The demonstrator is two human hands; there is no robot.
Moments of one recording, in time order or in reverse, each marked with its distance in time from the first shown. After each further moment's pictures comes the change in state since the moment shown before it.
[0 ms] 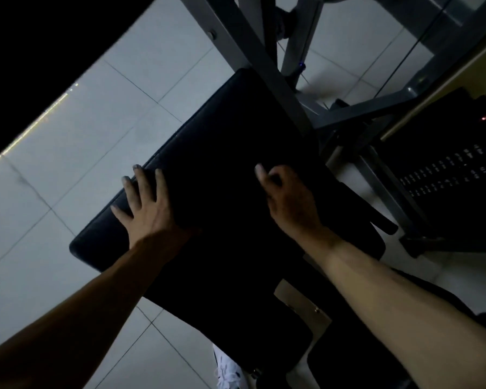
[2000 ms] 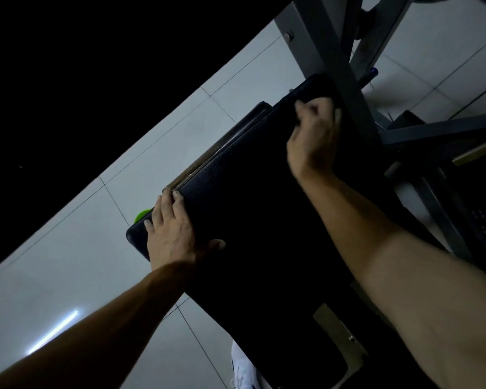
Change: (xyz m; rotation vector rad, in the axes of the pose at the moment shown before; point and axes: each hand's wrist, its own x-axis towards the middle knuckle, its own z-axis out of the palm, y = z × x) left_hand -0.017 -0.052 0.002 -0.013 0.110 -0.168; right_hand 0.159 -0.074 0.011 -0.017 0.202 0.335
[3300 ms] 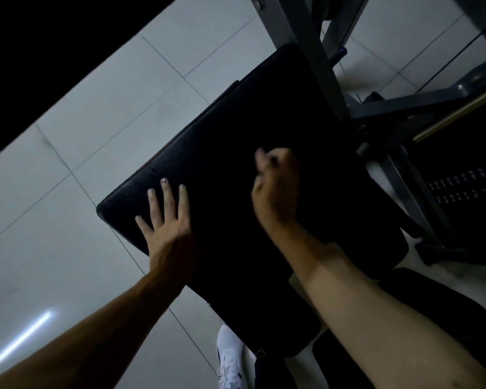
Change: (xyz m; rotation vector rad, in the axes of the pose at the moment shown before) left_hand -0.047 0.005 0.046 0.013 -0.075 0.147; right_hand -0.141 0.021 -0.014 0.178 -0.137 0.000
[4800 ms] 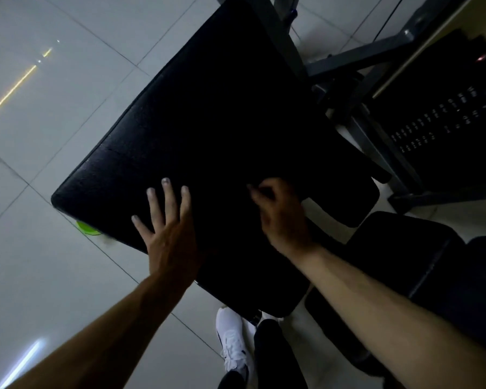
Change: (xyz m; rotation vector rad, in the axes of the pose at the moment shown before) left_hand -0.042 0.012 0.048 0.078 -0.015 0.203; right_hand -0.117 0.076 -0.032 -0.070 -0.177 -0.138
